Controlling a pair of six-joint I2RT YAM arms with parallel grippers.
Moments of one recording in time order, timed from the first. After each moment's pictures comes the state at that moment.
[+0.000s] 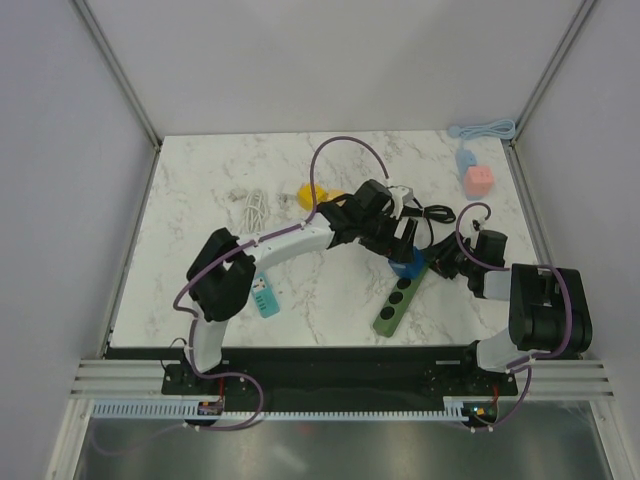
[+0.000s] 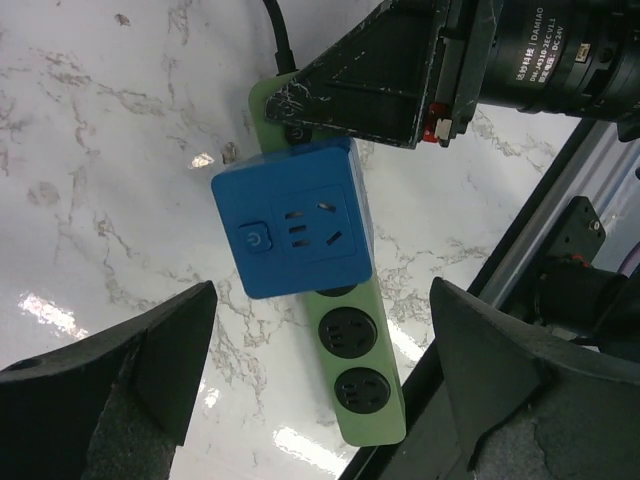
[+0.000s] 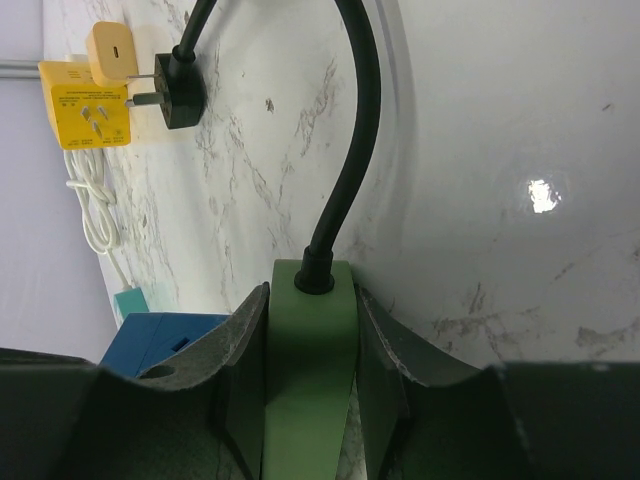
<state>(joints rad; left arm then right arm) -0.91 1.98 1.59 -0.36 0.28 -0.39 -0.15 1.52 0.37 0.46 -0.58 0.75</state>
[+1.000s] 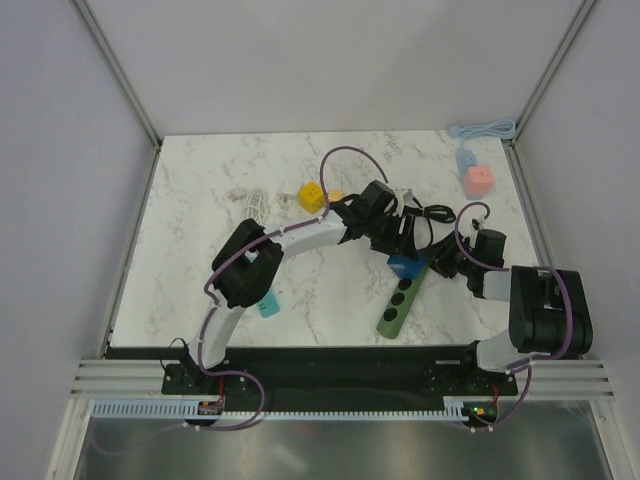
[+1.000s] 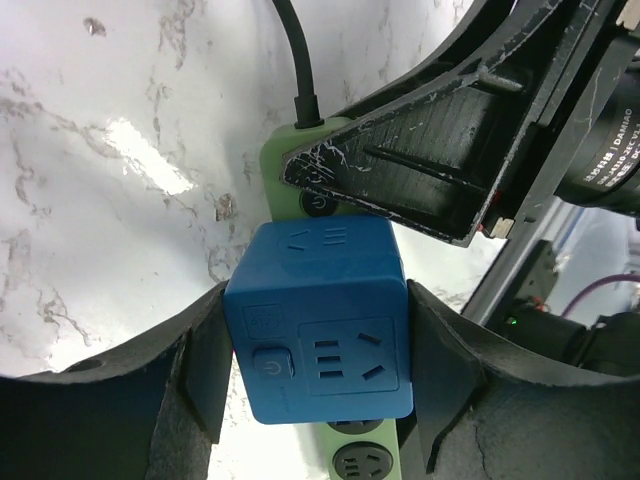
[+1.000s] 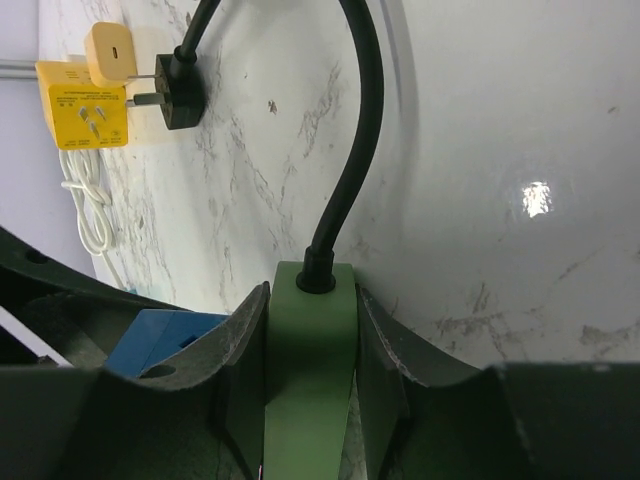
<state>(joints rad) -0.88 2.21 1.75 -0.33 0.40 -0.52 -0.14 1.51 0.38 0.45 -0.56 0.75</state>
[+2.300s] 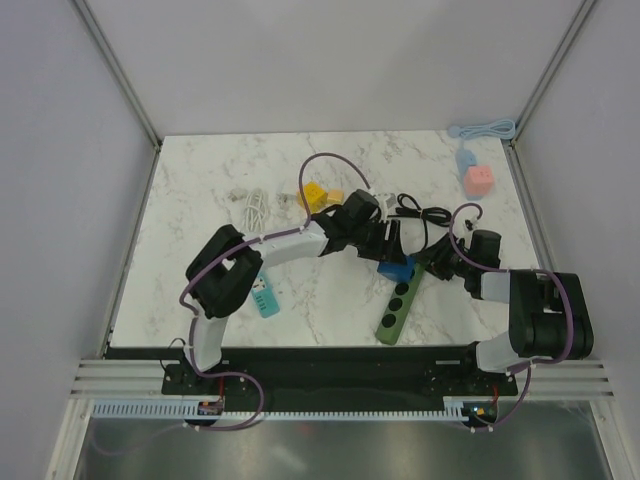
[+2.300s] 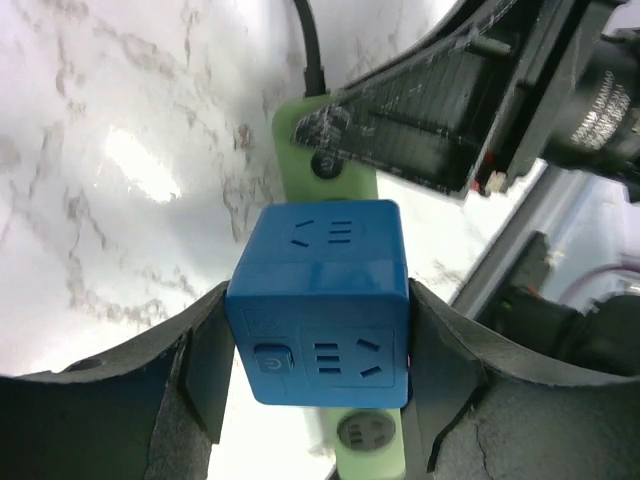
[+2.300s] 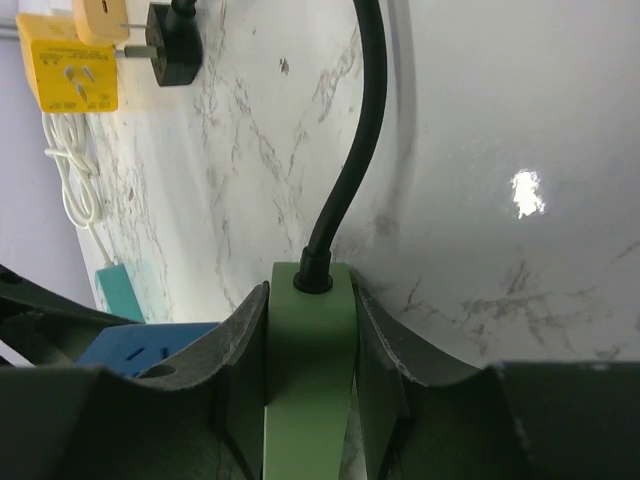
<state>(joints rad) -0.87 2.01 1.44 -0.15 0.33 -0.59 -0.10 1.48 0.37 0.41 -0.57 0.71</state>
